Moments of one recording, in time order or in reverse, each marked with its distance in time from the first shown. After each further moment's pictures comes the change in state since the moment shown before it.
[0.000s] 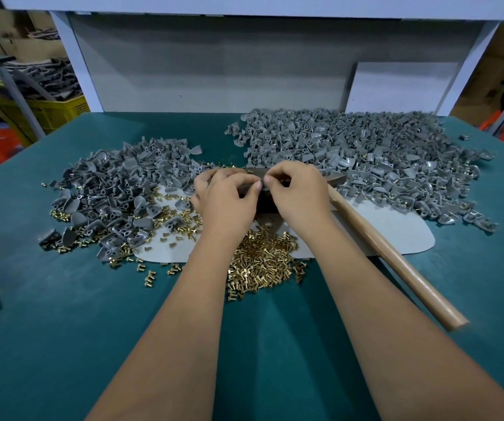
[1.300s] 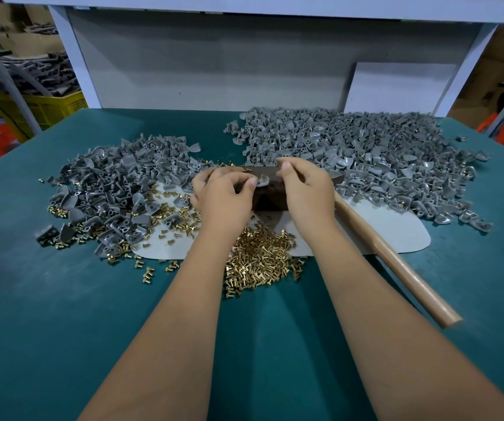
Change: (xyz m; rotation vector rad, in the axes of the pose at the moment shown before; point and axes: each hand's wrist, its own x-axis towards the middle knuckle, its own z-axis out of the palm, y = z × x) left_hand 0.002 0.001 0.000 -0.057 -0.020 -0.067; right_hand -0.010 0.002 -0.005 0.305 0.107 0.145
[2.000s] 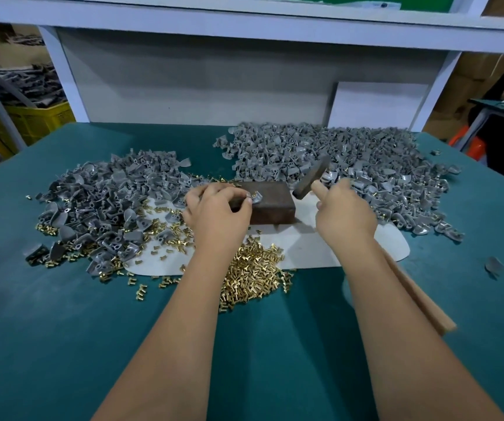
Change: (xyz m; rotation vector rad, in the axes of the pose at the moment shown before) left_hand -0.005 0.002 0.001 0.112 0.030 0.042; right_hand 0.016 0.011 -0.058 -0.861 0.006 0.192
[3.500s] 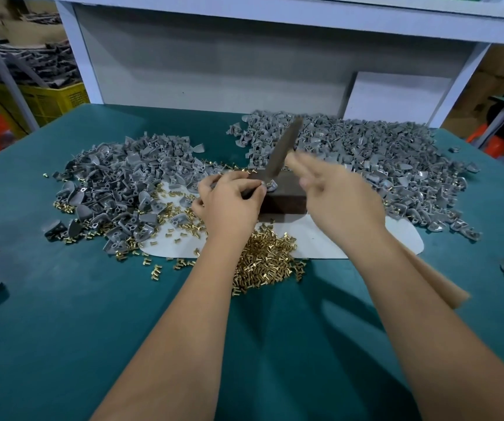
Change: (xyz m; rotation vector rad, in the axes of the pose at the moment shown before) left_hand -0.003 -0.001 -0.002 -0.069 -0.015 -0.086; right_hand -0.040 -0.030 -0.032 0.162 -0.012 -0.332
